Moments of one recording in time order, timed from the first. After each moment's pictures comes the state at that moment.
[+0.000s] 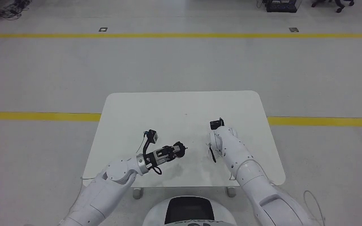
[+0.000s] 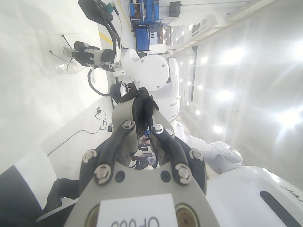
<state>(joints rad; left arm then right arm) 1.48 -1.09 -1.03 -1.45 -0.45 -0.34 -0.75 -1.10 -1.57 1.13 -0.93 -1.57 0.34 1.19</state>
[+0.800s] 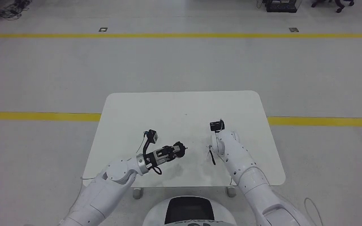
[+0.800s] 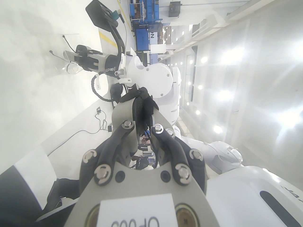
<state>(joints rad) 1.48 -1.09 -1.03 -1.45 -0.45 -0.34 -0.75 -1.19 -1.55 1.15 -1.09 -1.57 0.34 1.21</state>
